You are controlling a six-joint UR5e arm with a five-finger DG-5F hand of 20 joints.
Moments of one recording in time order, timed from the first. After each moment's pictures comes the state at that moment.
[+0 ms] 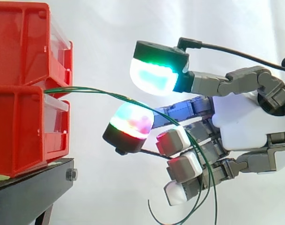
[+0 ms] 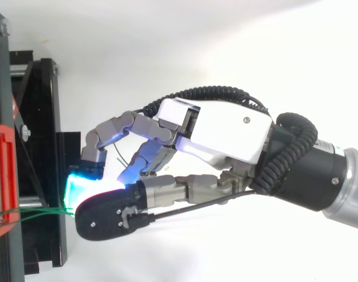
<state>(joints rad) 0.27 -2.32 -1.07 -3.01 -0.99 0.00</state>
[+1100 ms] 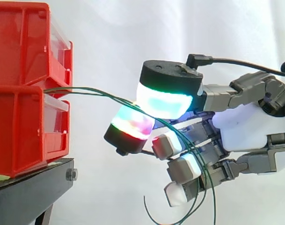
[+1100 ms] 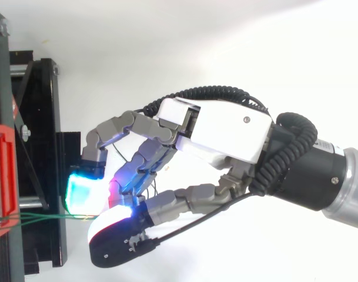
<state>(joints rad) 0.27 -2.32 -1.07 -3.01 -0.99 0.00</state>
